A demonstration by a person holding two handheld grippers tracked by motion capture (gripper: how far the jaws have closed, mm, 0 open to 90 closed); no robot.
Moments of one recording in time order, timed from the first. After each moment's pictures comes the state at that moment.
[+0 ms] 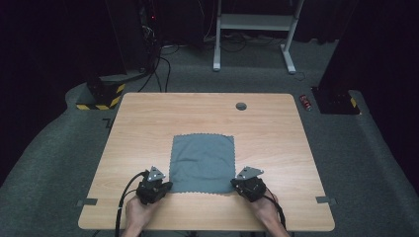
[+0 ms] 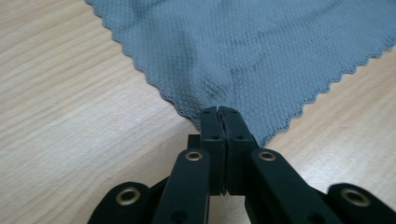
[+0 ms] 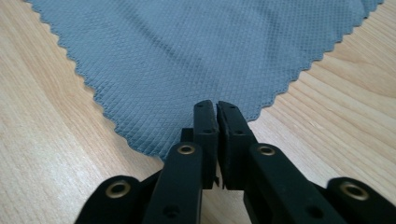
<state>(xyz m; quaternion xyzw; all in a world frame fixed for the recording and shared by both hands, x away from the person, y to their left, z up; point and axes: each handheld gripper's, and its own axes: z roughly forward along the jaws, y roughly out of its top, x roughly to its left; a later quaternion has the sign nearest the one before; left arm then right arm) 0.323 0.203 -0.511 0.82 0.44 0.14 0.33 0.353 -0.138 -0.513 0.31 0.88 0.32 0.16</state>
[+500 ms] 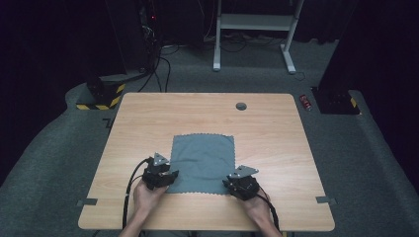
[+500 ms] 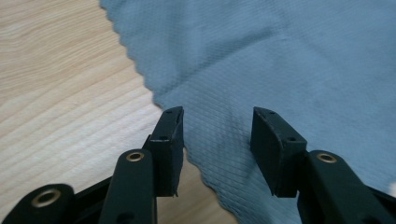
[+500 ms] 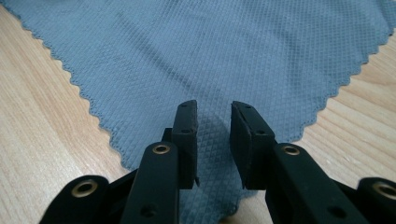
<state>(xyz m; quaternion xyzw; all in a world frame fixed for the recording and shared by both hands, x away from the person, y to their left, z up) 0.369 0.196 -0.513 0.80 0.48 0.17 0.33 0.356 -0.121 -0.518 0.33 0.87 0.35 0.15</state>
